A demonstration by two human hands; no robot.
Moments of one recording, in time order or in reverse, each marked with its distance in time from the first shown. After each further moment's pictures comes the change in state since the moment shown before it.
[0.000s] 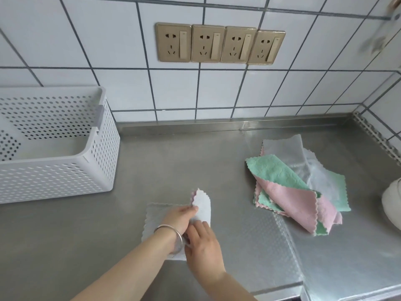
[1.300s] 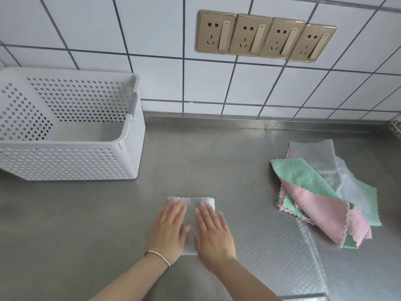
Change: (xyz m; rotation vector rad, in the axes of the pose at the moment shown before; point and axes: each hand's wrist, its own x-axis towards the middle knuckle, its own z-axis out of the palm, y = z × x) left_hand 0.010 -0.105 -0.064 0.985 0.414 0.616; right_hand 0.006 0.004 0.040 -0.321 -0.374 -0.001
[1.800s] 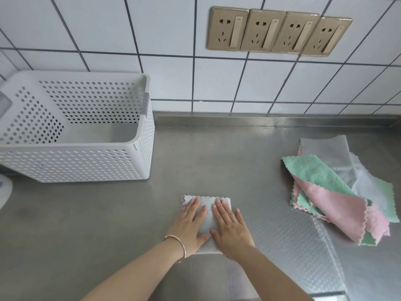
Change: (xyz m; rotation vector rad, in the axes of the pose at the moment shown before) left_hand 0.015 -0.009 0.005 0.025 -0.161 0.168; right_hand 0.021 0.020 0.019 -0.050 -0.089 -0.001
